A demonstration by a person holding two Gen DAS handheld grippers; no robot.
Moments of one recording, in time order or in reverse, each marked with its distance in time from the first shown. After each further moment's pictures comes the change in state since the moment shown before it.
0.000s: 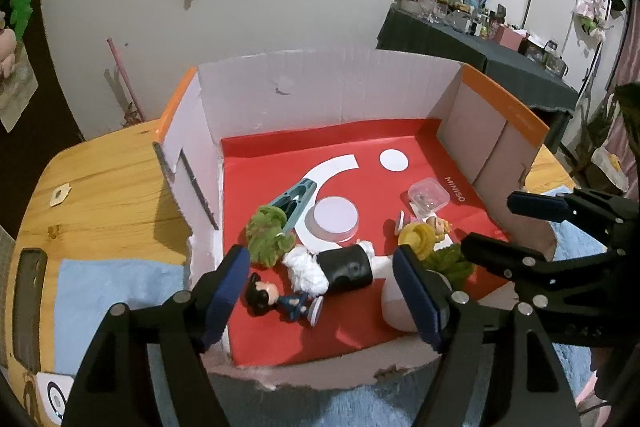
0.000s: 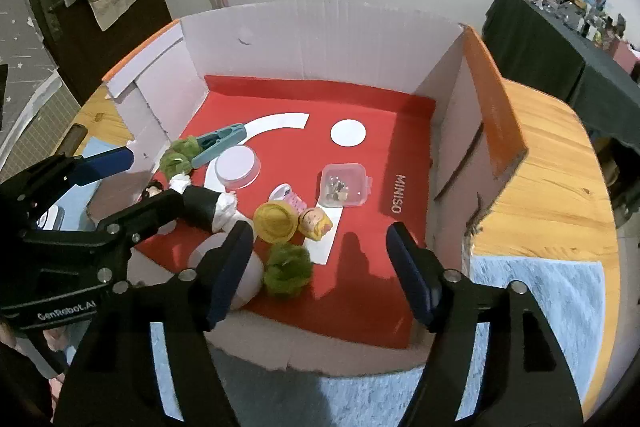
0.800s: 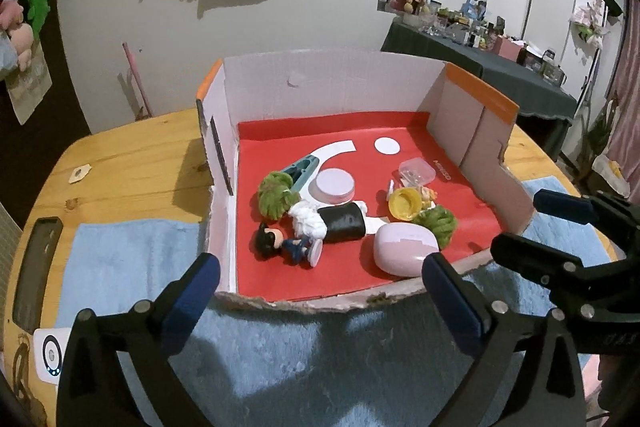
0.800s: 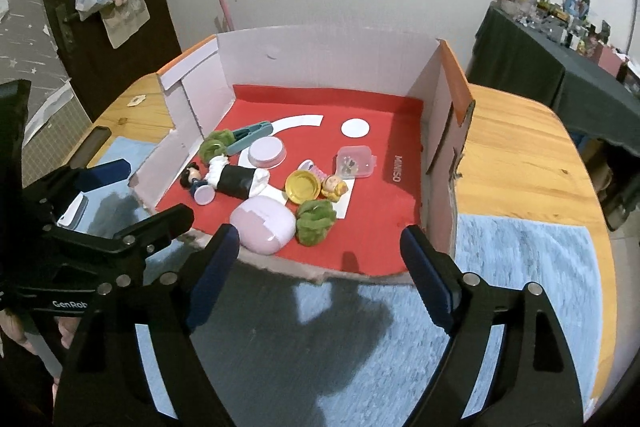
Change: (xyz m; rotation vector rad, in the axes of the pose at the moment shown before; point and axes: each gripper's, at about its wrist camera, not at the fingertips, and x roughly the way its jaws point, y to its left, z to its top) left arm -0.034 -0.005 -0.042 -0.006 -0.067 0.017; right arm -0.046 0.023 -0.041 0.006 -0.119 0.002
